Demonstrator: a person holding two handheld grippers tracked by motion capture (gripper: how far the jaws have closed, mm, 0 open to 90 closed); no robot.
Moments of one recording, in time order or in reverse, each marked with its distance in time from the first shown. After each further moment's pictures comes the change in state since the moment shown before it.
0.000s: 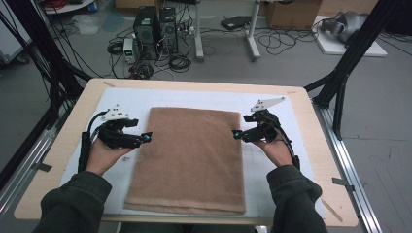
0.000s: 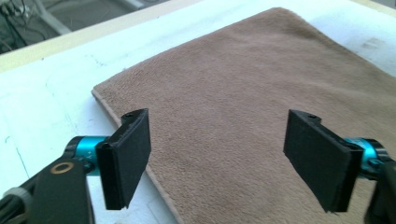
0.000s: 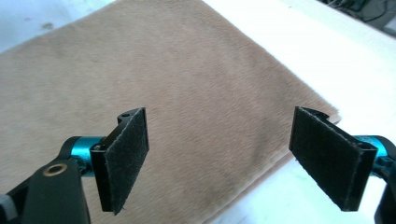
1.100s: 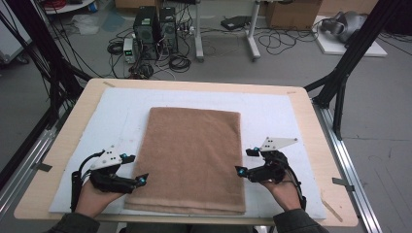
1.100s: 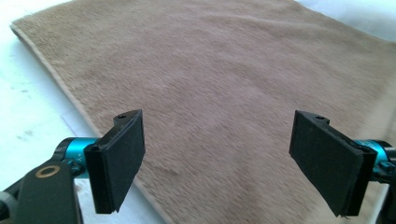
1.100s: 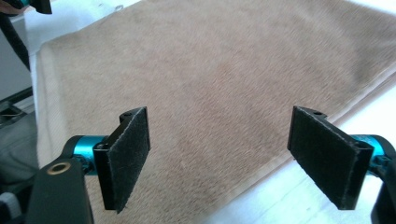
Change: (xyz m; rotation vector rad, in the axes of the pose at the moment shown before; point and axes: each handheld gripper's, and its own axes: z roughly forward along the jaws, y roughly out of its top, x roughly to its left) left arm -0.059 -0.073 -0.041 0.000 -0.103 0.049; right arm 0.069 -0.076 -0.031 -0.069 0.097 0.059
